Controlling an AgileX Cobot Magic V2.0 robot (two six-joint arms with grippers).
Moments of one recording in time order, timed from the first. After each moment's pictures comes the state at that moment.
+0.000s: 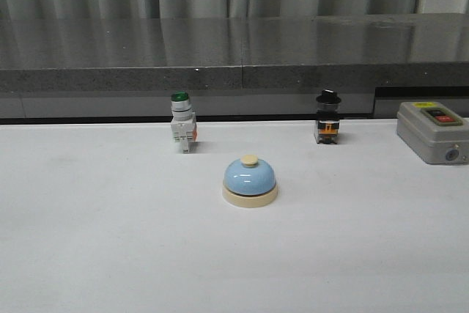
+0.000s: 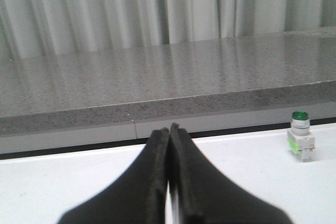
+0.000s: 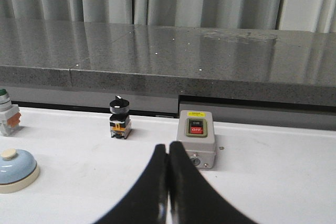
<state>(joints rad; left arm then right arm) -0.06 0.16 -0.02 0.00 -0.11 0.05 0.11 -0.01 0.03 -0.11 0.02 0.10</state>
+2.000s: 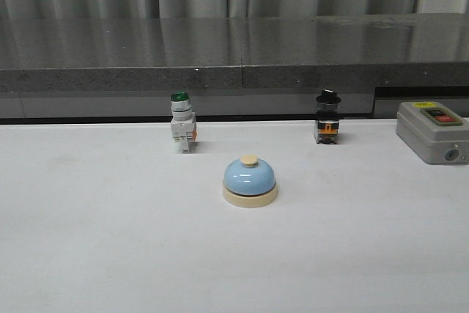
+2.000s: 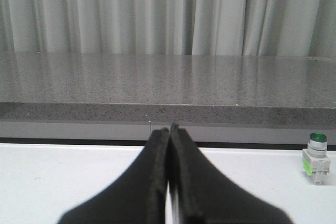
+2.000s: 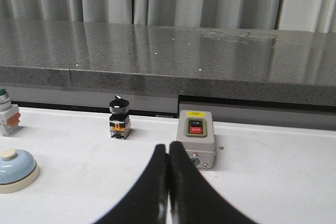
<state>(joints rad) 0.02 0.00 0.00 -0.05 -0.01 -0.01 0.11 -0.01 0.03 -0.11 0.02 0.10</state>
